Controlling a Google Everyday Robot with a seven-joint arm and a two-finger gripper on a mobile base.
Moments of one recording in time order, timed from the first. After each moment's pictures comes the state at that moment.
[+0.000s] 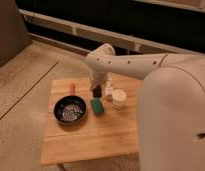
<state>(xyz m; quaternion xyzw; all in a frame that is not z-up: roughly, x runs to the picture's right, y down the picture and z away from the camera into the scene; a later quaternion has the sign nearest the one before) -0.011 0.016 0.813 -0.21 0.16 0.65 0.72</state>
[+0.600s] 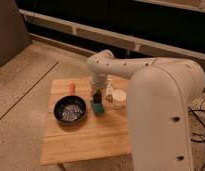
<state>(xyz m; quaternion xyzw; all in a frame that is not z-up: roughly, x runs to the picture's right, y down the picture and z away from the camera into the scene) -0.018 0.034 0.856 -0.27 0.19 0.67 0.67</state>
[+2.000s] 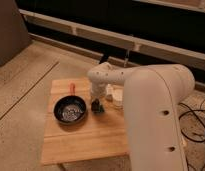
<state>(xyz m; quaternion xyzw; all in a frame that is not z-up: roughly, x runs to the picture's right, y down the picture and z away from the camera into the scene) -0.026 0.096 0.887 -0.27 0.20 0.69 0.65</state>
